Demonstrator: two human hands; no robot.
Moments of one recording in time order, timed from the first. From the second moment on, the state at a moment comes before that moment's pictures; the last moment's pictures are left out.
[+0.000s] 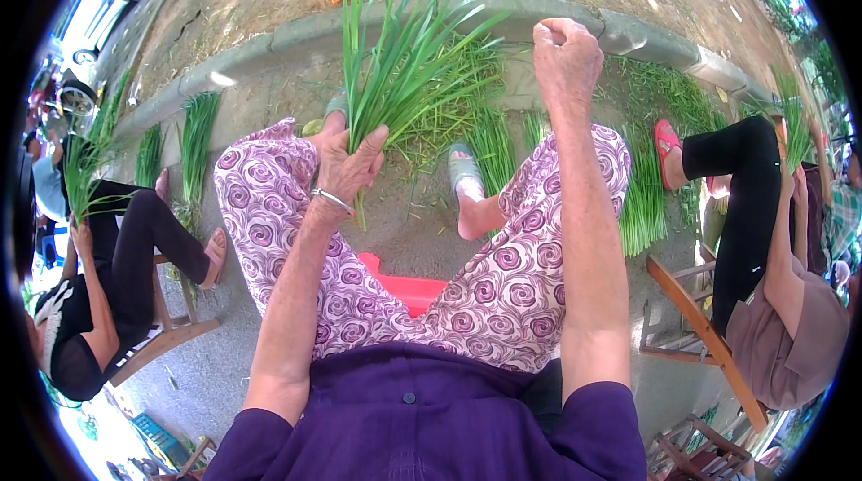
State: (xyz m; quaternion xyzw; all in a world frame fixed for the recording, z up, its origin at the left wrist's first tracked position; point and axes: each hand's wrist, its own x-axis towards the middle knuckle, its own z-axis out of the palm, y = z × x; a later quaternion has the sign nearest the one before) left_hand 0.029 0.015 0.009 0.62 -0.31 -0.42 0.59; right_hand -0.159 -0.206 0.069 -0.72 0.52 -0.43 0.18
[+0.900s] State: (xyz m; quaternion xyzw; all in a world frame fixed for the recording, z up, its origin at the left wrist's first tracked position) left_hand 0.026 0.017 0.014 0.62 -0.34 -0.47 0.53; right_hand -0.153 -0.186 0.077 -0.74 0.37 -0.20 0.53
